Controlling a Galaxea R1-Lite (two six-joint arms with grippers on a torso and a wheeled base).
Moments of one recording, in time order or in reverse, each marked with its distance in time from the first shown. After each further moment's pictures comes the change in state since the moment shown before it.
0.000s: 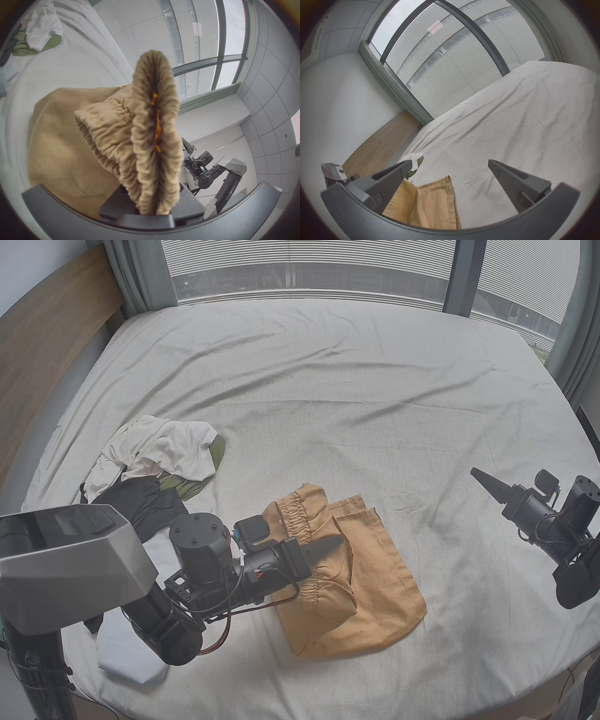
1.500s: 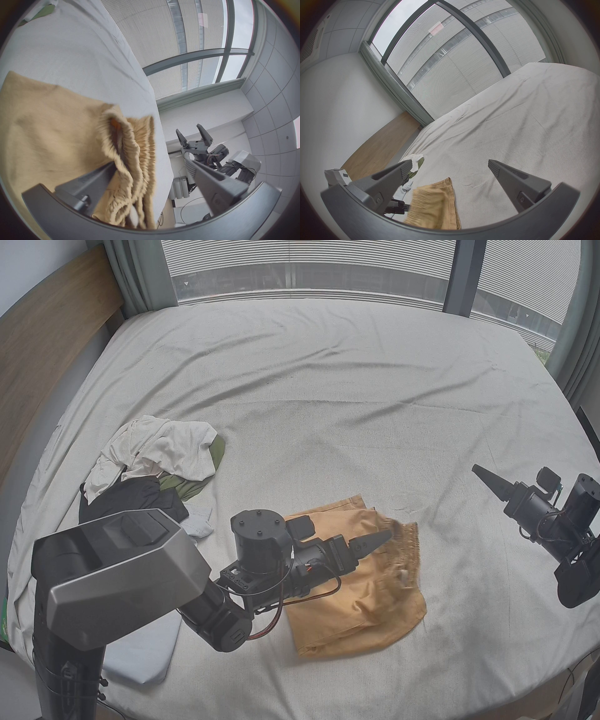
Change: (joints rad) left arm -0.061 0.140 -0.280 0.200 0.054 0.016; right arm 0.000 -0.014 -0.001 0.000 0.004 0.001
